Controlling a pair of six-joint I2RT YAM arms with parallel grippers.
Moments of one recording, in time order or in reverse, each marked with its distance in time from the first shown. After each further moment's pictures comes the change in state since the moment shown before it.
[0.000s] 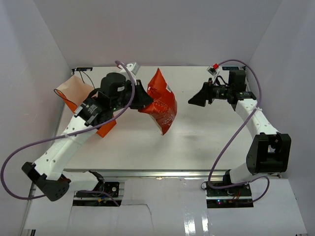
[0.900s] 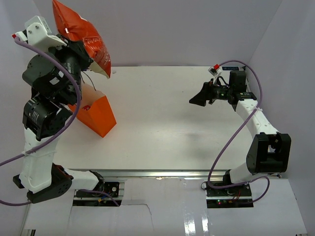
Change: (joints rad) left arm 0.000 0.014 0.721 -0.069 -0.952 0.210; right arm -0.011 -0.003 -0.010 -0.006 0.082 -0.001
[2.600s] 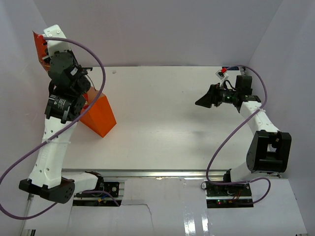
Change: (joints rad) left arm 0.290 -0.090 -0.488 0.418 -0.192 0.476; right arm -0.089 0.016 -0.055 0.000 -0.019 0.000
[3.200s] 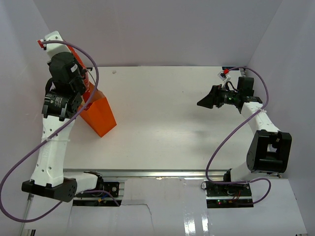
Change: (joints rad) left arm 0.161 0.037 0.019 -0.279 0.336 -0.350; right arm -0.038 0.000 -0.026 0.000 -0.007 0.000
